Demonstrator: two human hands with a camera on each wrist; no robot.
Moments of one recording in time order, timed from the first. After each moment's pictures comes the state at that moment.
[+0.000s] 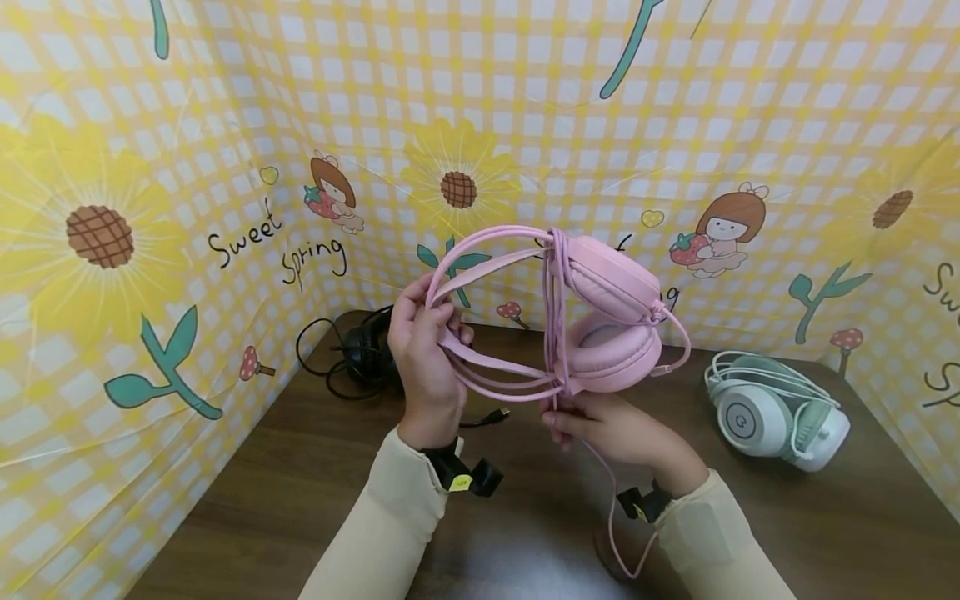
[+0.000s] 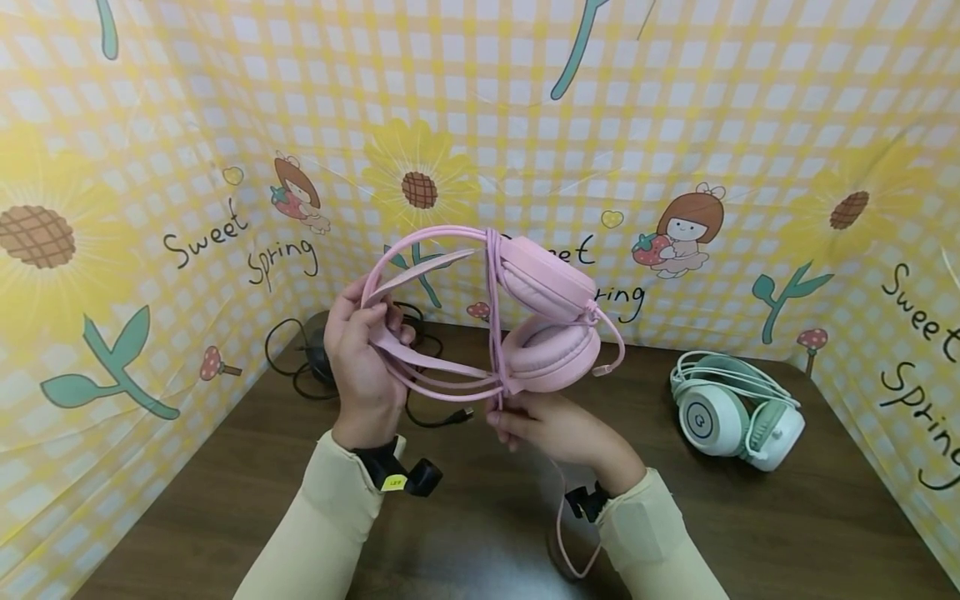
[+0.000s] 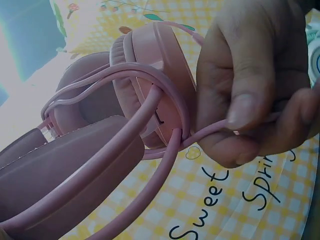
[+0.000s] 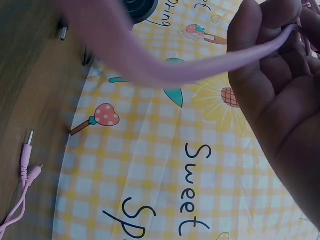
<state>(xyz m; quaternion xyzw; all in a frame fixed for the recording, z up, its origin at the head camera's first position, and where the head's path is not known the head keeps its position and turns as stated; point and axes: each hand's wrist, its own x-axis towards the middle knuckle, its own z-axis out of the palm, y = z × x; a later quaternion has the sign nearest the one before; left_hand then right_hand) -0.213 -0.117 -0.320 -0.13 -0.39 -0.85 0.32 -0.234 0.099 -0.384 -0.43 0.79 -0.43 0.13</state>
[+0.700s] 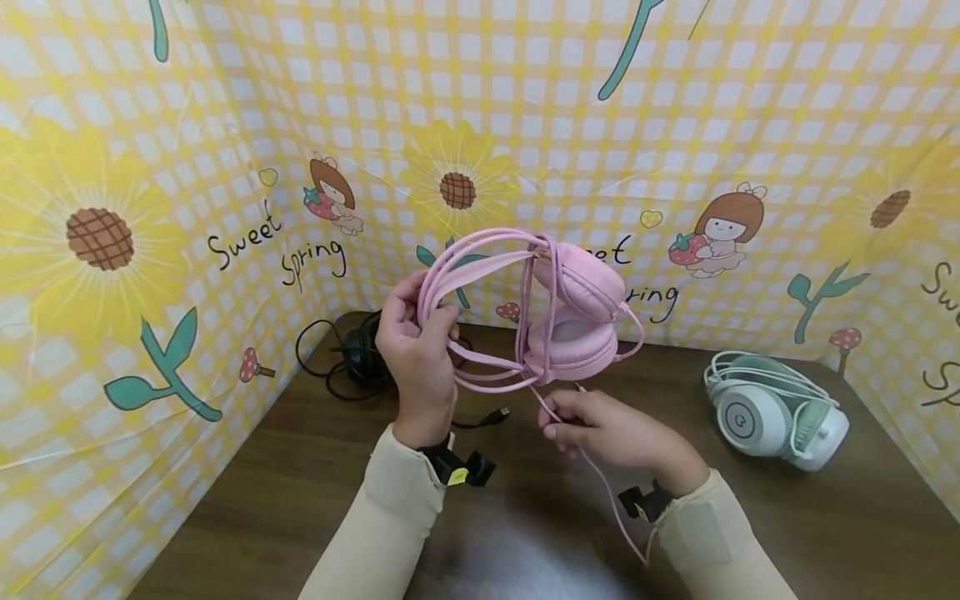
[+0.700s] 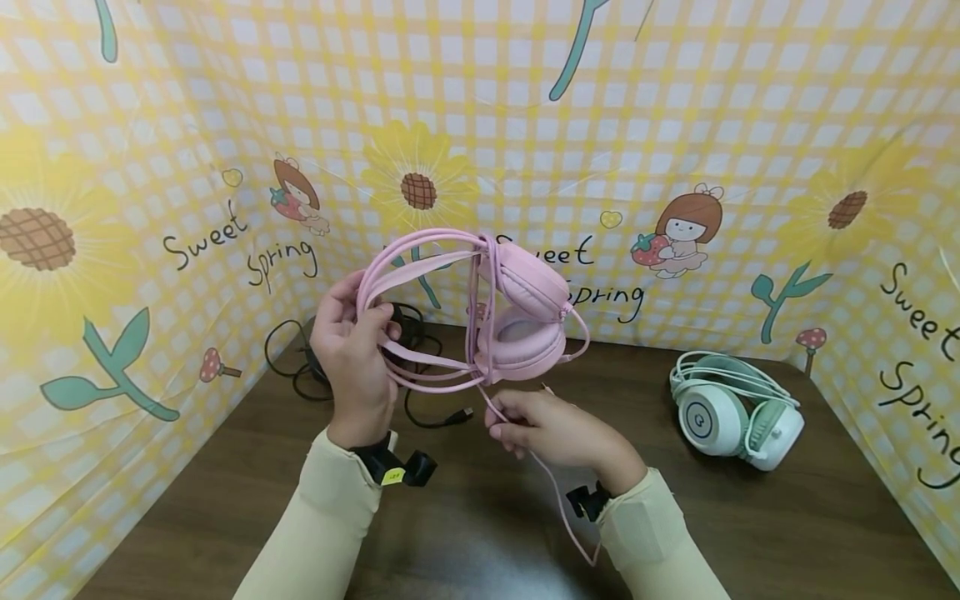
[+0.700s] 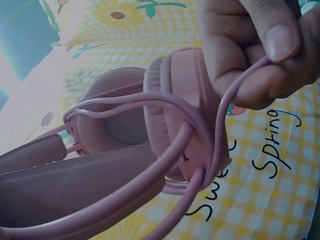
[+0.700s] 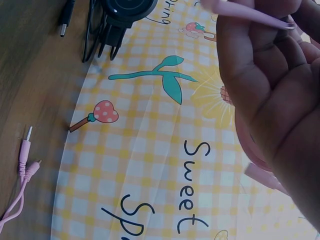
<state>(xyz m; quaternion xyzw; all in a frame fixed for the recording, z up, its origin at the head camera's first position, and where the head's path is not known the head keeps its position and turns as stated) -0.215 -0.123 -0.320 -0.13 -0.46 -0.78 0.41 -0.234 0.098 -0.382 -0.42 0.79 -0.40 0.16</state>
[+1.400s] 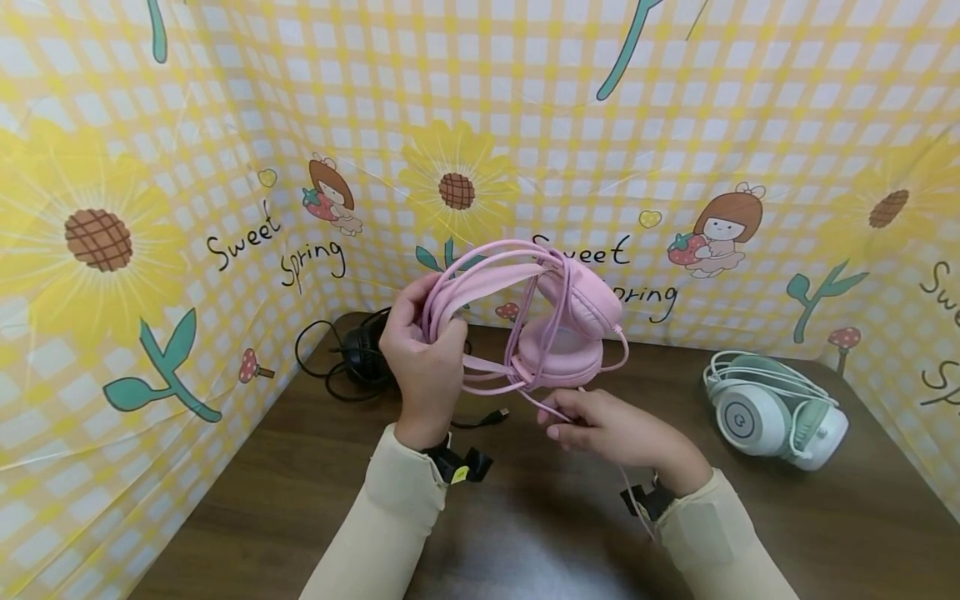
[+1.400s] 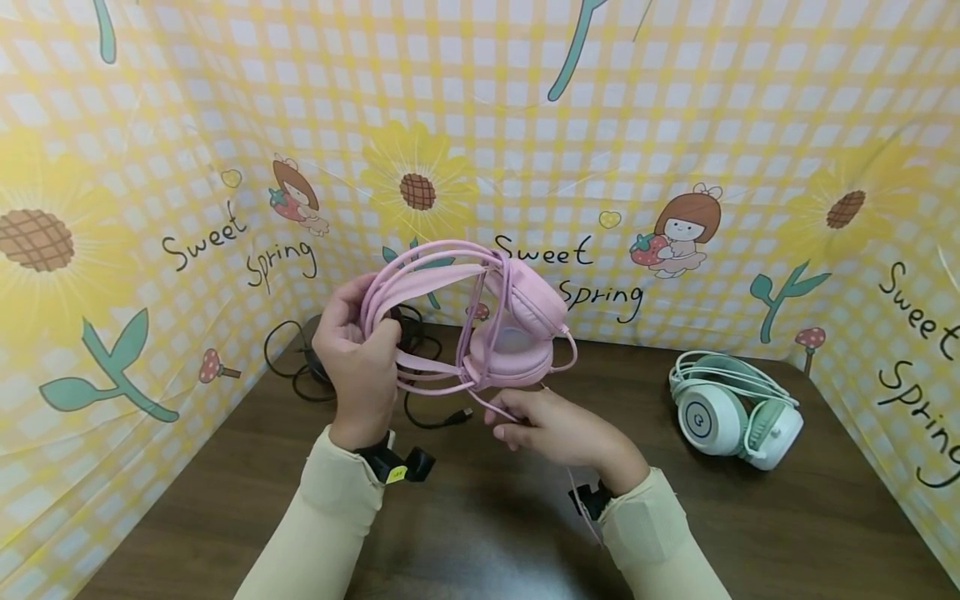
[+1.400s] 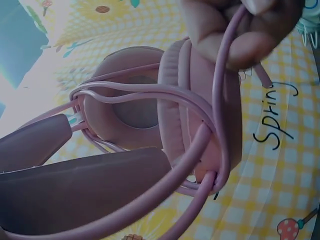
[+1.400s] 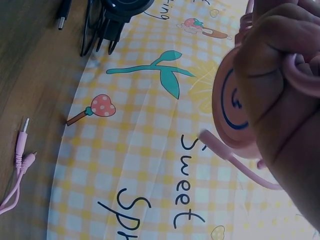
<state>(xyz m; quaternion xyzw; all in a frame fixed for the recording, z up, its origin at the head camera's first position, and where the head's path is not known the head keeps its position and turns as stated) -0.219 -0.125 -0.327 -0.15 -0.55 -0.67 0.48 -0.235 0.102 -0.379 -0.42 0.82 -0.37 0.14</state>
